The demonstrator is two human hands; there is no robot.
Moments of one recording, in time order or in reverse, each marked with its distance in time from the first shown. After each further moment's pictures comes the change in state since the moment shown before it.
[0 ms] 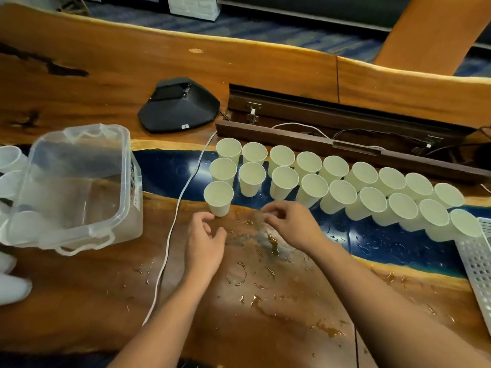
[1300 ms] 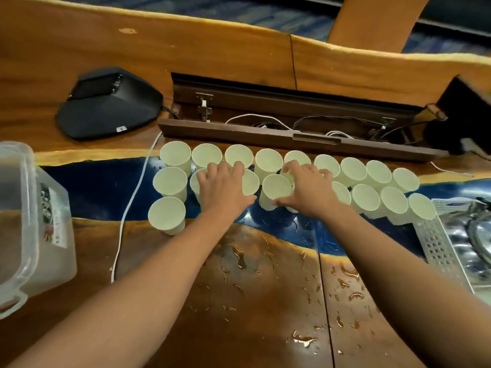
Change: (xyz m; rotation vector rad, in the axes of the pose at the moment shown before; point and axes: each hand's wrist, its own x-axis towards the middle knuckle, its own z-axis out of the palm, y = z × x) left_hand 0.095 0.108 0.128 0.905 -0.116 0.633; right_hand 0.061 0.067 -0.098 -0.603 0.140 0.191
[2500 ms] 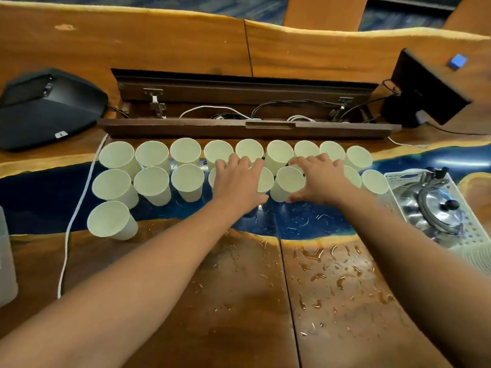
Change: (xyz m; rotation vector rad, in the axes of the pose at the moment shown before) left_hand 0.004 0.124 0.000 0.030 -0.085 0.327; right_hand -0.027 0.126 -0.022 -0.051 -0.085 0.067
